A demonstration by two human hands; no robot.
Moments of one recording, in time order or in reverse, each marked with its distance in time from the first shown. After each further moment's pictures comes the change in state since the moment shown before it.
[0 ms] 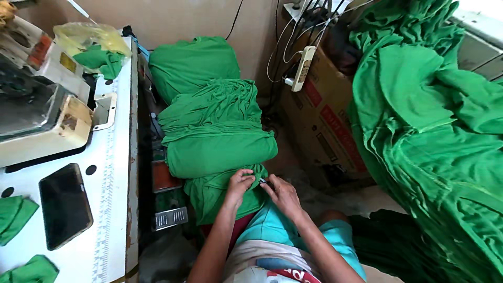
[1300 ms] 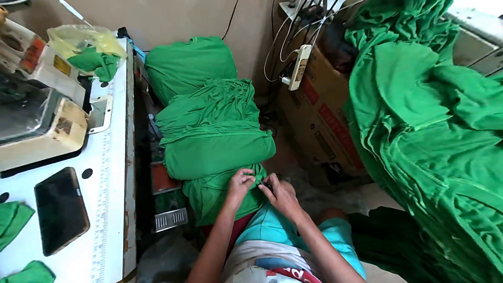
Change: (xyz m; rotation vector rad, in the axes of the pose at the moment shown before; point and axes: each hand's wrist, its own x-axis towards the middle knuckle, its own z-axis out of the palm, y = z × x) left_hand -0.002 0.002 0.001 0.199 -0.059 0.095; right_hand 0.001 -0.008 -0.011 0.036 -0.198 0.172
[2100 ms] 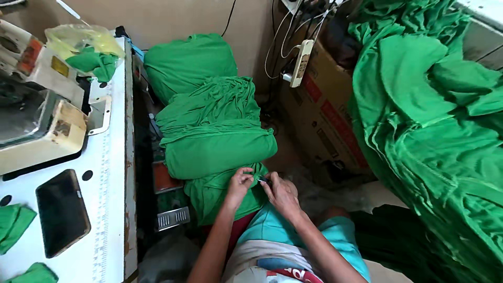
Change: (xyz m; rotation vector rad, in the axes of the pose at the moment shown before) left_hand 0.001 -0.002 -0.006 0.049 -0.025 0.026; right_hand 0.001 -0.008 0.008 -0.084 0.137 -0.023
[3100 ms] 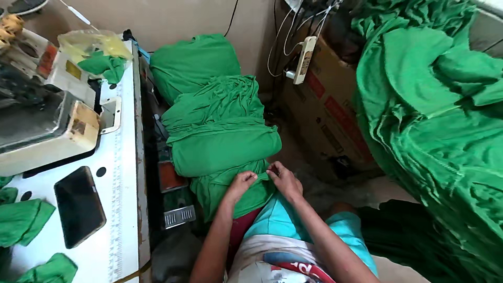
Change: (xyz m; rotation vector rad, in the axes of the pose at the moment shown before) left_hand 0.012 -0.032 -0.020 0.095 -0.185 -0.010; right_hand 0.033 0.021 0.013 0.319 -0.128 0.279
